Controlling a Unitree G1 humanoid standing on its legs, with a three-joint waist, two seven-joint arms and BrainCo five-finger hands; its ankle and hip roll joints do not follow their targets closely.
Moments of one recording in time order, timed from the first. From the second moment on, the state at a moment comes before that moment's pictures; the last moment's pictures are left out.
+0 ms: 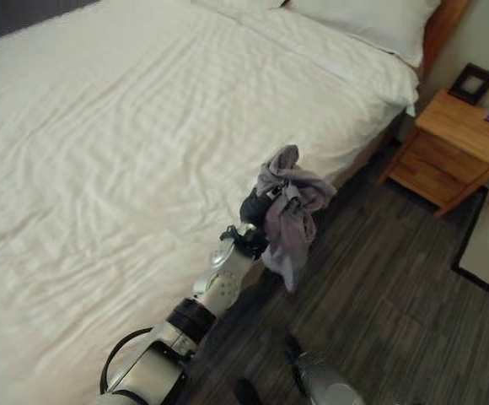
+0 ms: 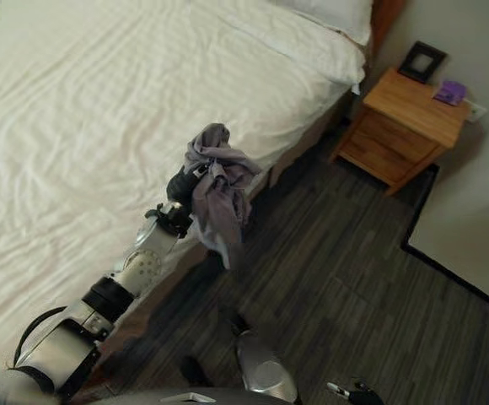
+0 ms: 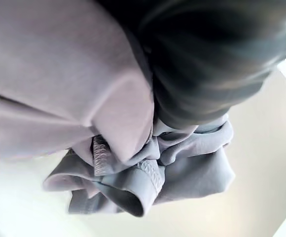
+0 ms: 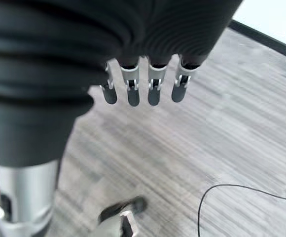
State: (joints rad) left arm -0.48 0.35 -0.43 0.28 -1.20 -0.20 -0.06; right arm 0.04 -0.37 0.11 1.37 0.24 -0.11 0.04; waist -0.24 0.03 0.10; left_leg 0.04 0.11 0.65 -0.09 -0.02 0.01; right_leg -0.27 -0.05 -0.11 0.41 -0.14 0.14
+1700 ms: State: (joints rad) left arm -0.11 0.41 -0.17 0.31 -0.61 -0.18 0.01; right arm 0.03 -0.38 -0.26 1.19 0.81 -0.16 0.15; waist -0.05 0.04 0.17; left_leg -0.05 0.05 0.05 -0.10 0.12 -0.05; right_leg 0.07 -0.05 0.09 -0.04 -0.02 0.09
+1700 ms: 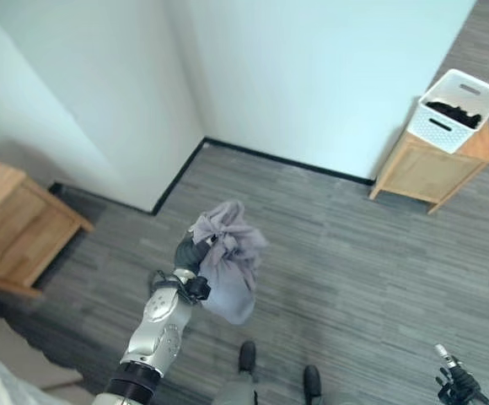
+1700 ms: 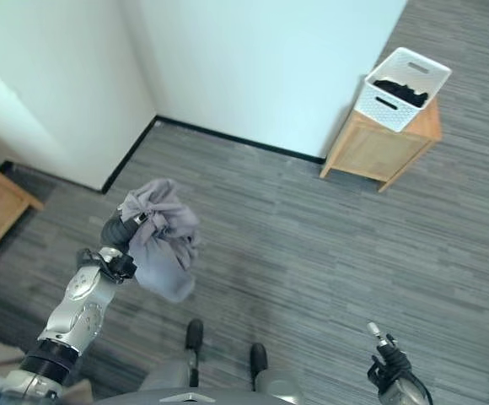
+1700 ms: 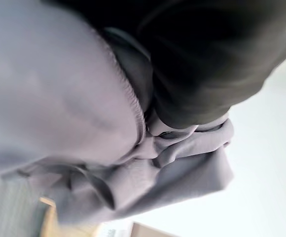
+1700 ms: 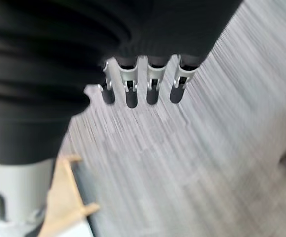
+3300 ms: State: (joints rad) left arm 0.01 0.34 -0.08 0.33 -0.72 -0.14 -0.02; right arm 0.12 -0.30 -0.16 1.07 0.88 -0.11 0.20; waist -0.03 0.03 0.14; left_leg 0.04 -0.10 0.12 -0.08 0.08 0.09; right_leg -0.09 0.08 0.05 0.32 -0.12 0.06
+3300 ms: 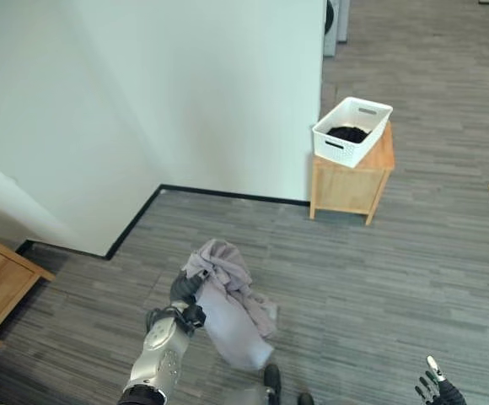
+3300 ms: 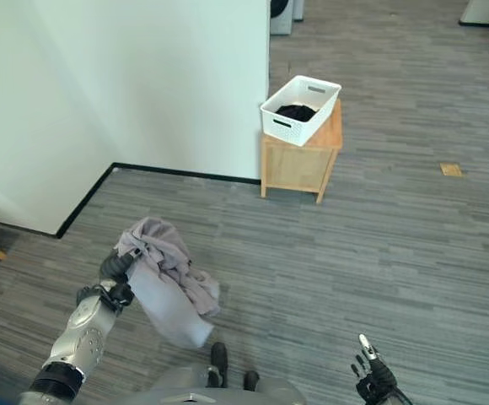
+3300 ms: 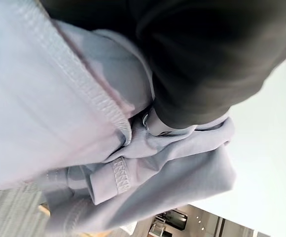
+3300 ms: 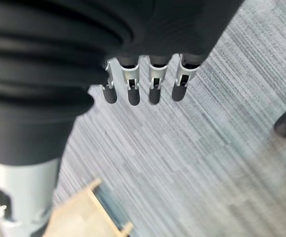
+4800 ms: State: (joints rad) left arm -0.26 0.41 -0.34 0.30 -0.70 -0.11 -0.10; right arm 0.15 -0.42 -0.20 1.27 0.86 -0.08 0.23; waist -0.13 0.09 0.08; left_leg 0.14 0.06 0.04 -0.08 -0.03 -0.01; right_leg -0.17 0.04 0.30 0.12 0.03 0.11
